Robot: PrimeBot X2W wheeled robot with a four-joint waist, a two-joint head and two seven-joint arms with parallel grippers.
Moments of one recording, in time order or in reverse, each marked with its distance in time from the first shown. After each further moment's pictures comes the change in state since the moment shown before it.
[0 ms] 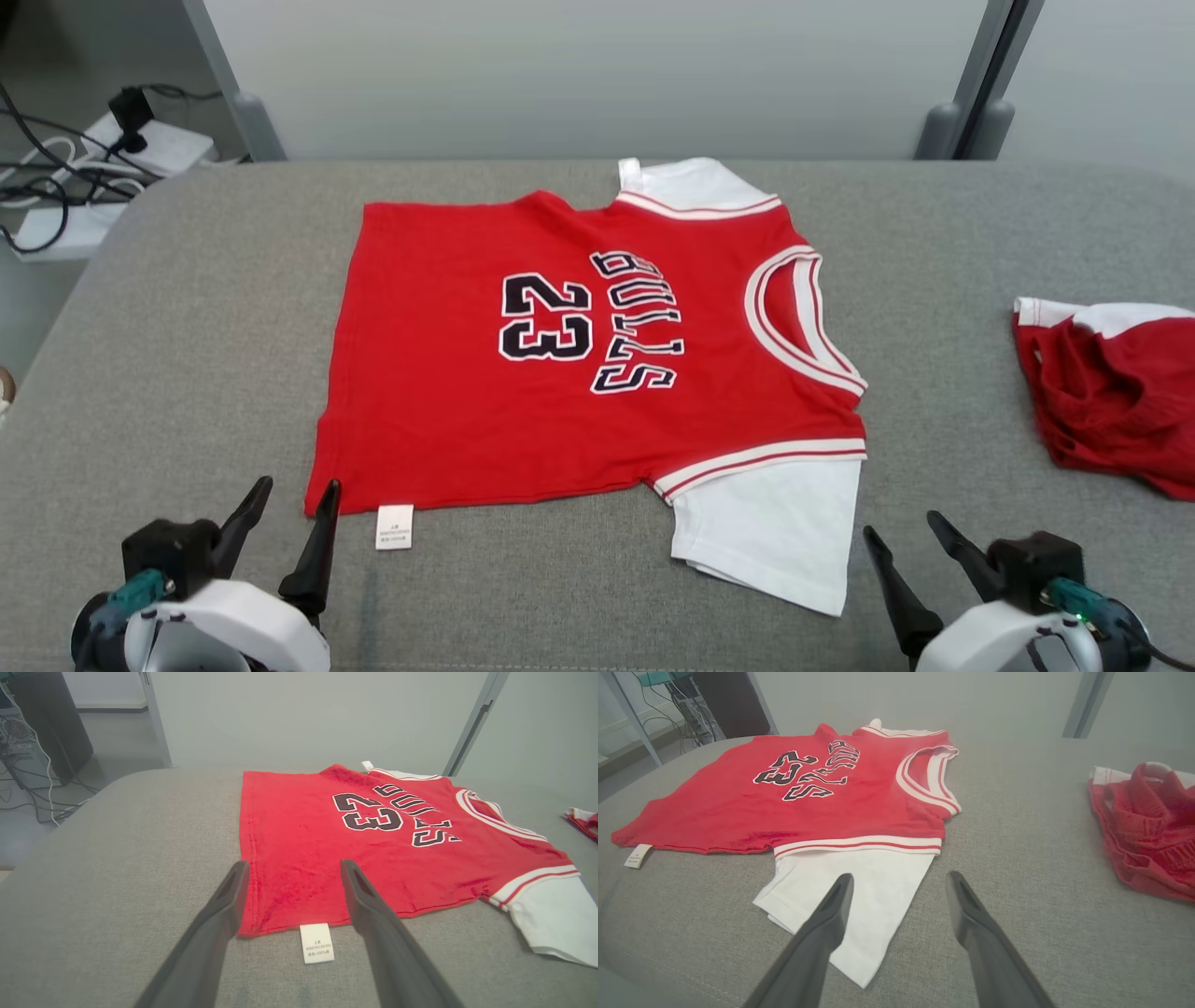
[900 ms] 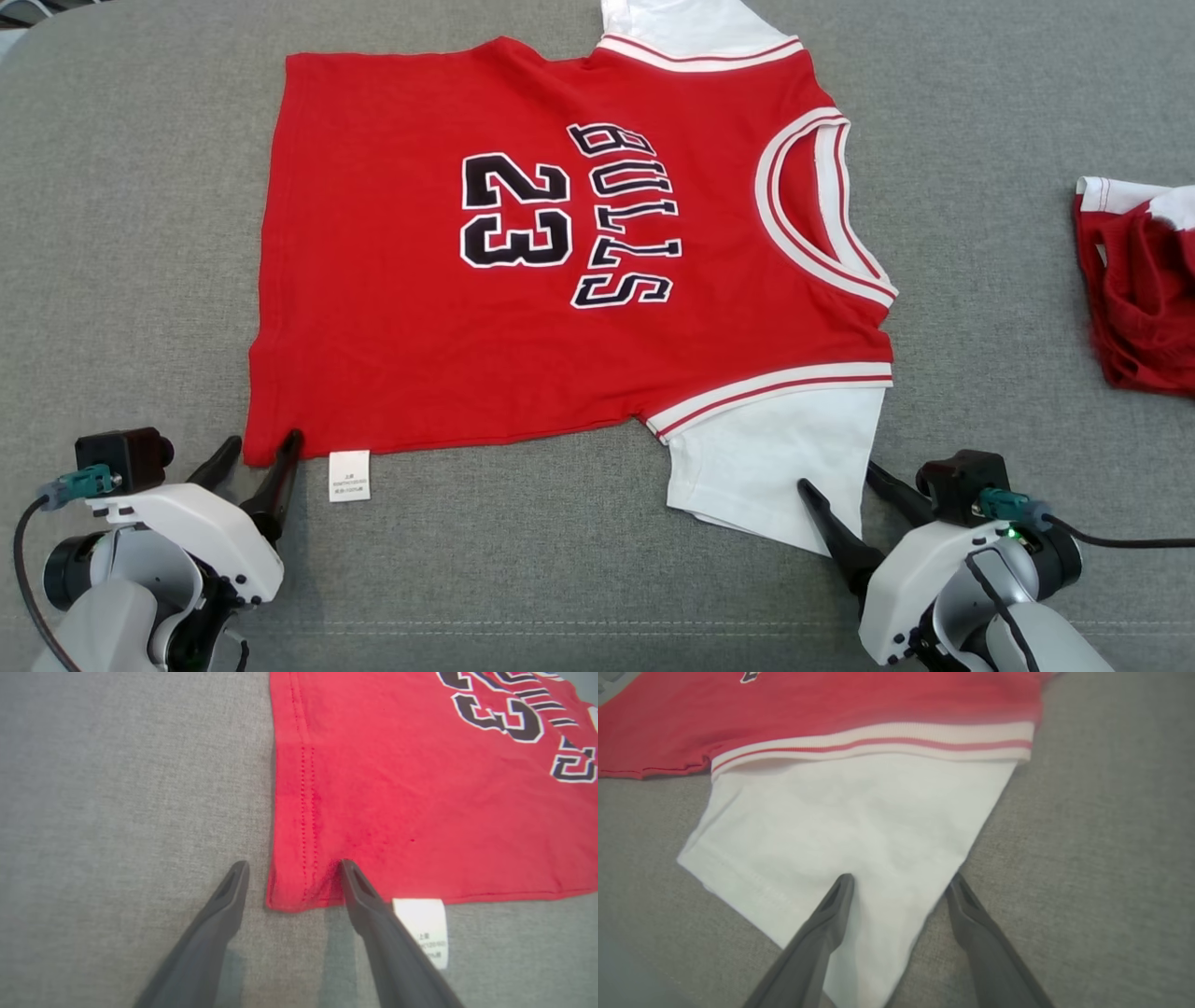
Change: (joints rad) left arm -0.266 0.019 -0.007 0.346 -0.182 -0.110 0.154; right arm -0.216 -0.035 0.175 0.157 0.099 0.002 0.103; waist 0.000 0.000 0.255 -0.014
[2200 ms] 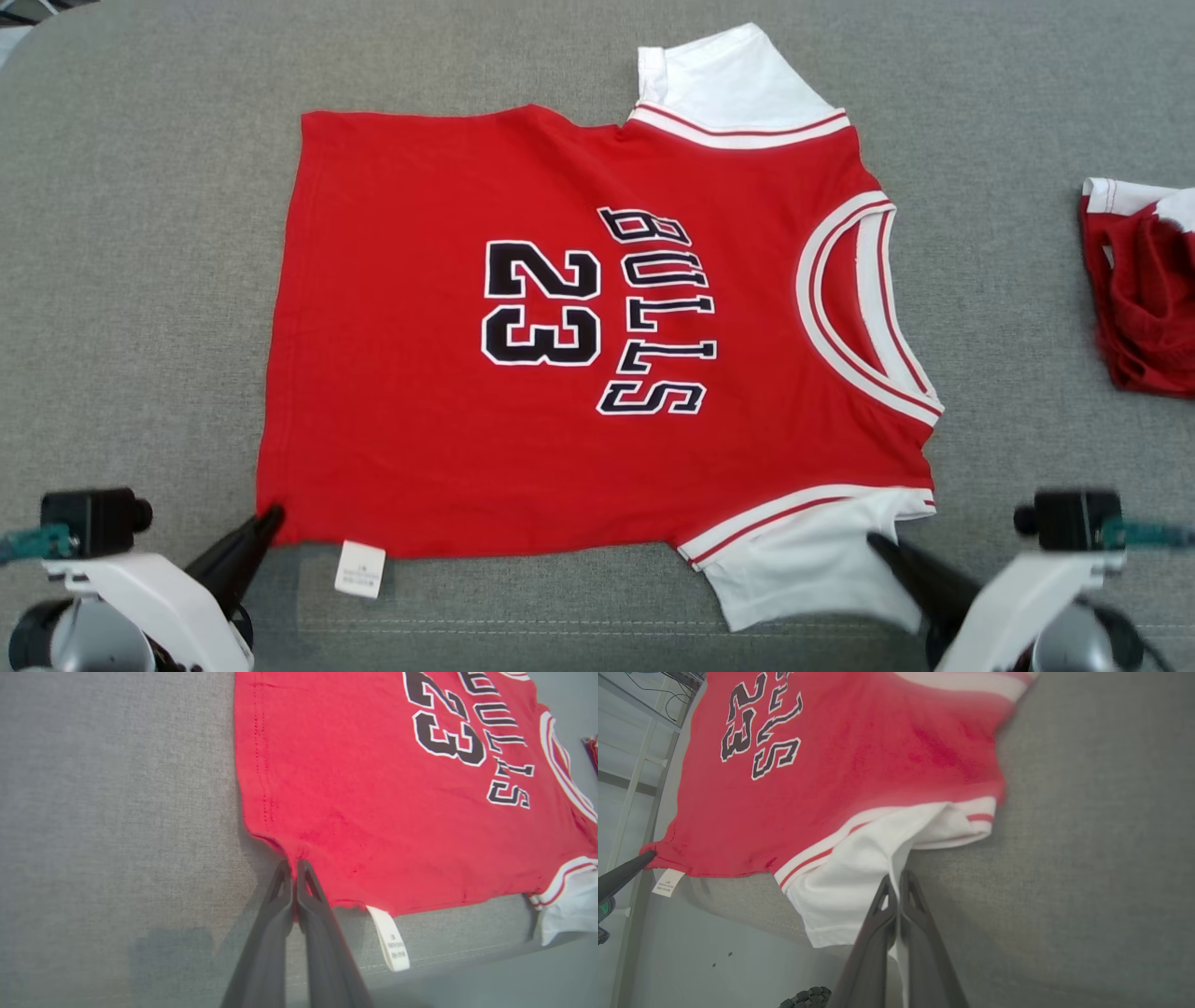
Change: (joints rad) left arm 0.306 0.195 -0.011 -0.535 -0.235 0.082 0.222; right arm 0.280 0.041 -0.249 -0.431 0.310 0.000 0.405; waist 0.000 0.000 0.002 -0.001
